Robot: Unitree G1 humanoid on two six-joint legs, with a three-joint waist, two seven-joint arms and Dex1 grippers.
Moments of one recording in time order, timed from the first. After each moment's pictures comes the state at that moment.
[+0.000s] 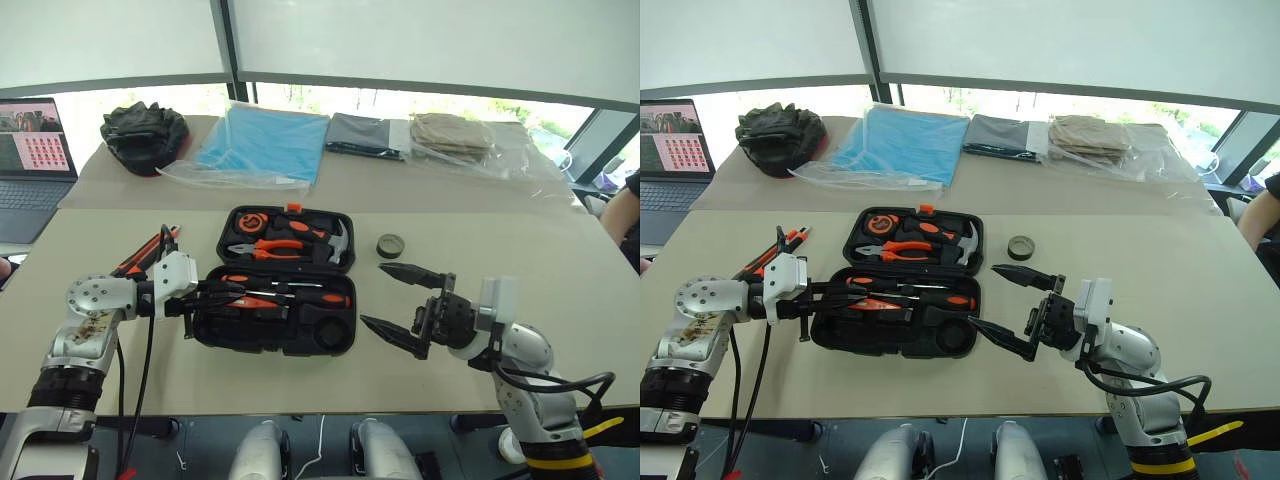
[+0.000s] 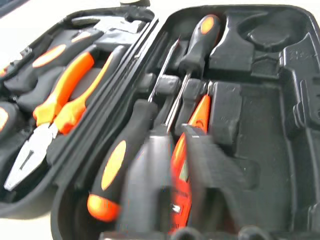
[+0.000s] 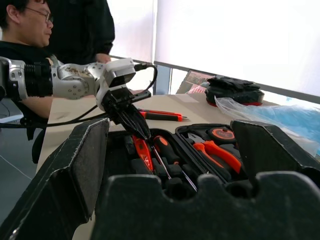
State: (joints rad) left arm -0.34 0.77 0.01 0.30 -0.31 -0.15 -1.34; right arm -0.06 -0.44 0.00 -0.31 0.59 -0.02 1.02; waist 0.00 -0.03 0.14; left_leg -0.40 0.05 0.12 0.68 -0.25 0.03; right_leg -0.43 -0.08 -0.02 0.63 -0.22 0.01
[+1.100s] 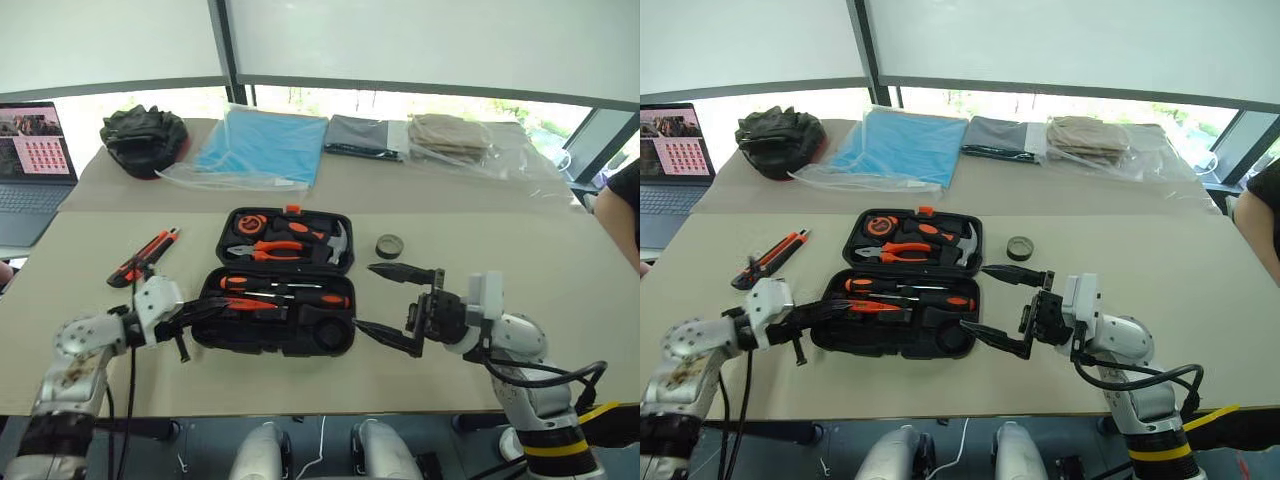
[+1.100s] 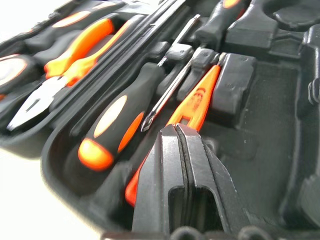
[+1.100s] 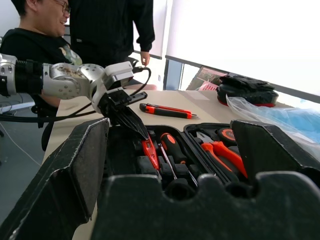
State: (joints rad) left arm -0.01 0.70 0.25 0.14 -0.37 -0.12 -1.09; right arm -0.11 -0.46 0.03 -0.30 0.56 -0.03 1.08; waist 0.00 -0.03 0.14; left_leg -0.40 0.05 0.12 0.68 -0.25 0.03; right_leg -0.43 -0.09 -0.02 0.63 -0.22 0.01
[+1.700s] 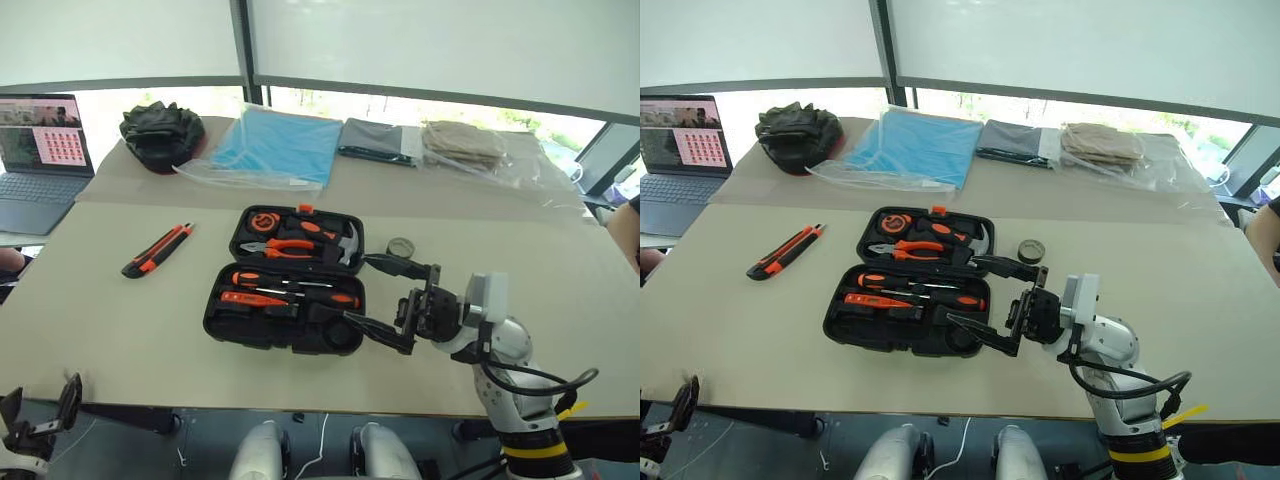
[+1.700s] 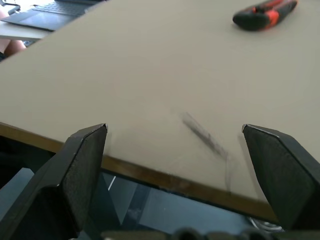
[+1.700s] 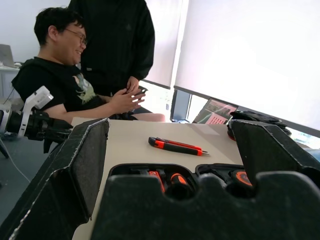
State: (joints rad) left arm 0.47 0.36 0.77 -0.07 -0.58 0.04 -0.56; right arm -0.10 -0.36 0.04 -0.33 0.55 -0.06 1.02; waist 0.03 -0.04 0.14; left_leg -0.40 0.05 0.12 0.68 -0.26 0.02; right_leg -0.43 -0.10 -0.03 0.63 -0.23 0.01
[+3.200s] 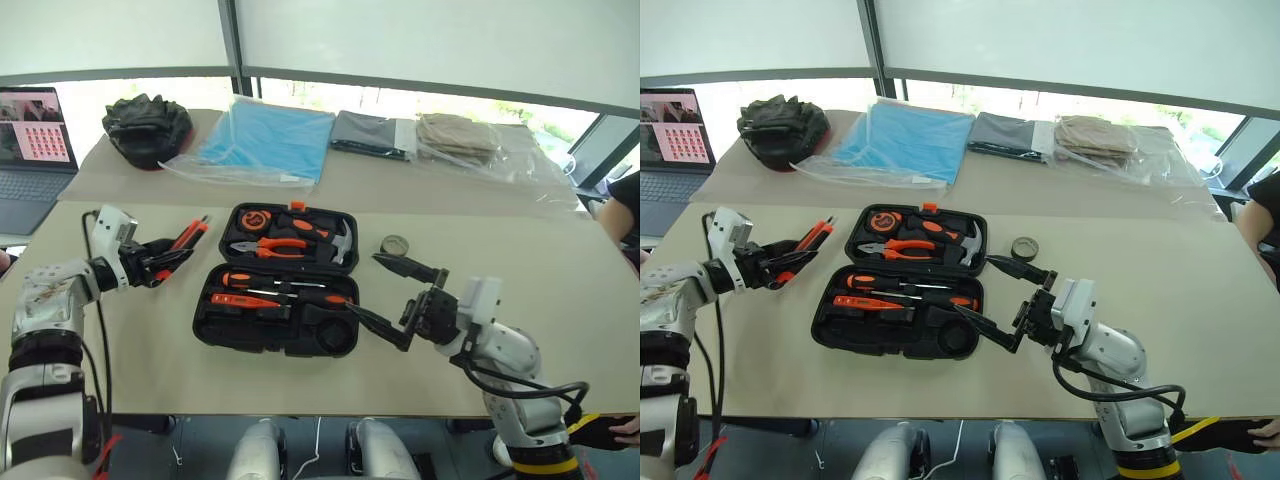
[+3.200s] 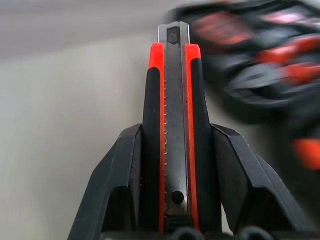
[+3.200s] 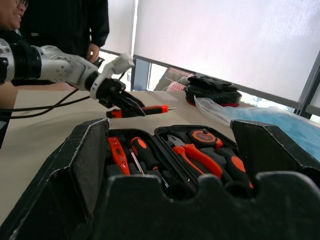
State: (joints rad) left arm -0.49 0.83 0.17 0.44 -0.35 0.20 -1.28; right arm -0.03 -0.42 0.02 -0.38 0.47 -0.06 0.89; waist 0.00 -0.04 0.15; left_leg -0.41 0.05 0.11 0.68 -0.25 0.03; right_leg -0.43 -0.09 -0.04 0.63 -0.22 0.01
